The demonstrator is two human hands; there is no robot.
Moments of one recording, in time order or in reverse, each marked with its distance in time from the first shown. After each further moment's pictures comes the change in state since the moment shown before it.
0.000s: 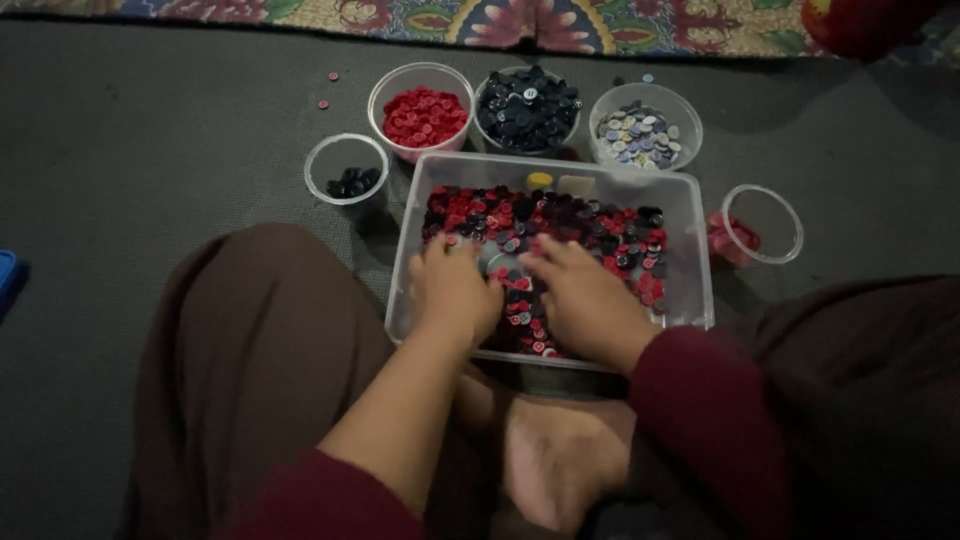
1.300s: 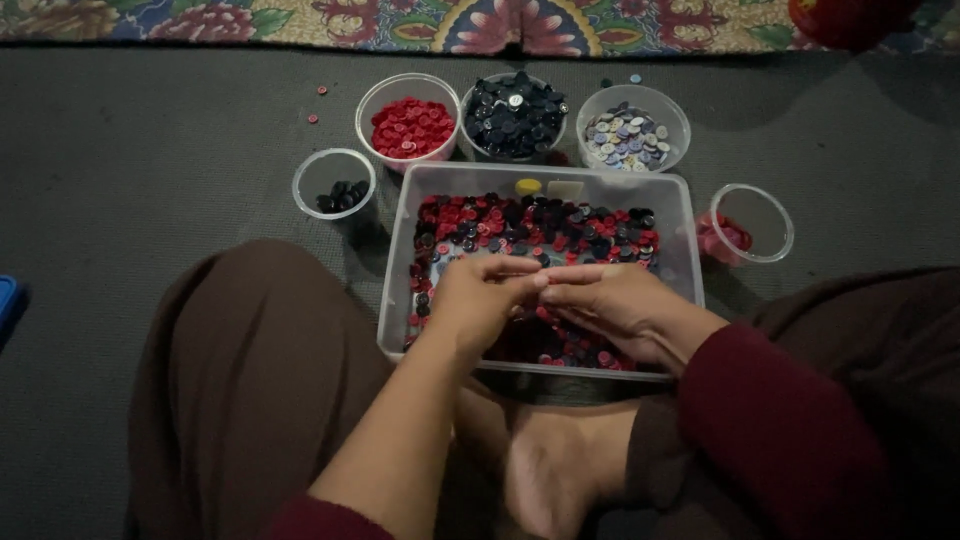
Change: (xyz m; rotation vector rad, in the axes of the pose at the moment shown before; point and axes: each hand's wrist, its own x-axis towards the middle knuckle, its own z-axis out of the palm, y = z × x) left_hand -0.013 0.018 0.005 -0.977 -0.248 -0.028; right_hand -0.008 0.003 -0.035 1.458 -0.051 0.865
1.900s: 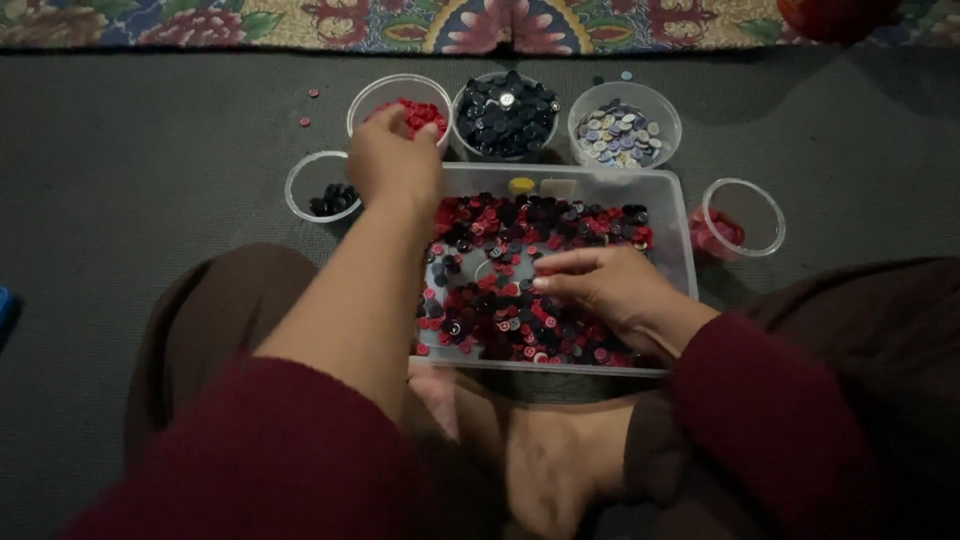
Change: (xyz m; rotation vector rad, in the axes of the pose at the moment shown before) left_hand 0.099 0.074 -0.052 0.448 0.648 0.392; right_hand 0.007 0.003 -0.006 -0.101 0.039 -0.191
